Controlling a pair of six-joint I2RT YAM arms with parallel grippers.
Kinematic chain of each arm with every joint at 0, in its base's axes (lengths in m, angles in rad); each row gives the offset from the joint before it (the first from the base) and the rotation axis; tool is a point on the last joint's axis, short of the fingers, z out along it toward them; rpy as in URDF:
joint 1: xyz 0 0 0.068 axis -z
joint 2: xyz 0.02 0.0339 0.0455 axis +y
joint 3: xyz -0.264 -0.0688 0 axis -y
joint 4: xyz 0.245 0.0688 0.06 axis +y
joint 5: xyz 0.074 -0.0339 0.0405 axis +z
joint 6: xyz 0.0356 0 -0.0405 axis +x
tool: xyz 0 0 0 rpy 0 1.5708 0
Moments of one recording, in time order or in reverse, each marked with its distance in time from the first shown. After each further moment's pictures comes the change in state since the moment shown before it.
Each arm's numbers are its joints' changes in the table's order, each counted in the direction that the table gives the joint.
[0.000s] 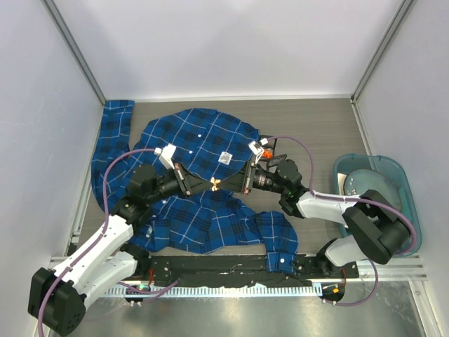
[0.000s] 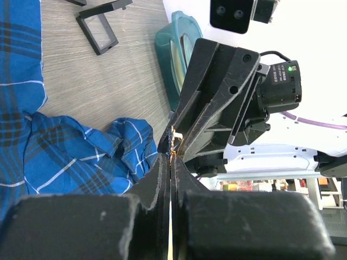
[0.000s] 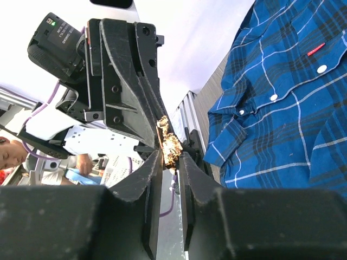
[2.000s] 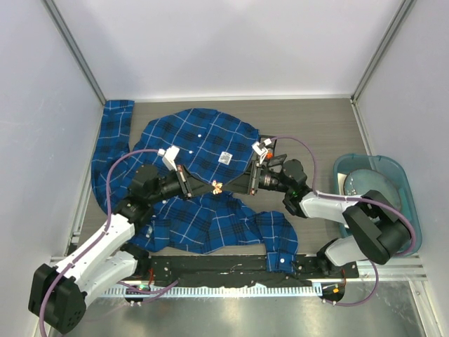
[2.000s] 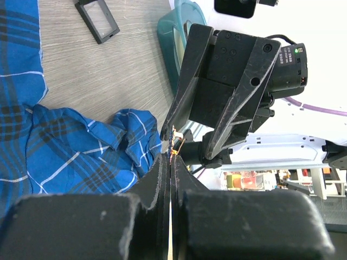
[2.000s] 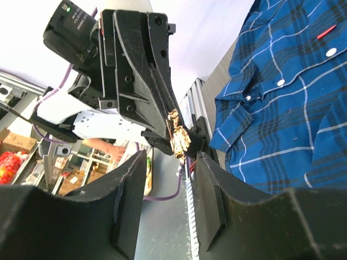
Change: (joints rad) left arm 0.001 0.024 -0.014 -0.022 -0.037 0.028; right arm 0.058 0.011 -0.031 -0.053 0.126 0.047
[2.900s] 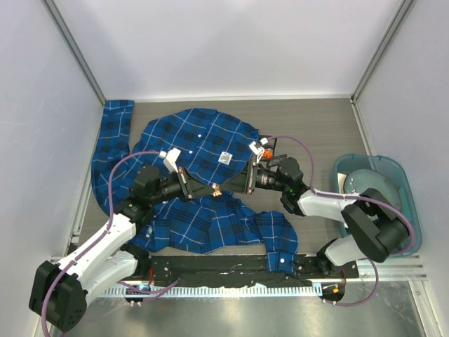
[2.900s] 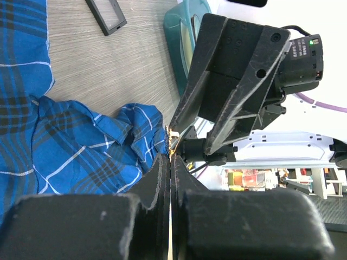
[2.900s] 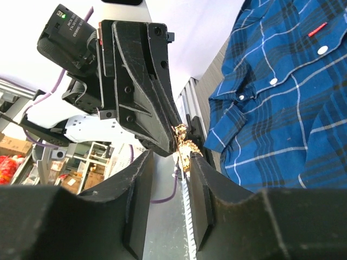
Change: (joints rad) left arm 0.000 0.018 -0.024 -0.013 -0.007 -0.005; right arm 0.002 0.037 0.030 0.024 -0.025 -0.006
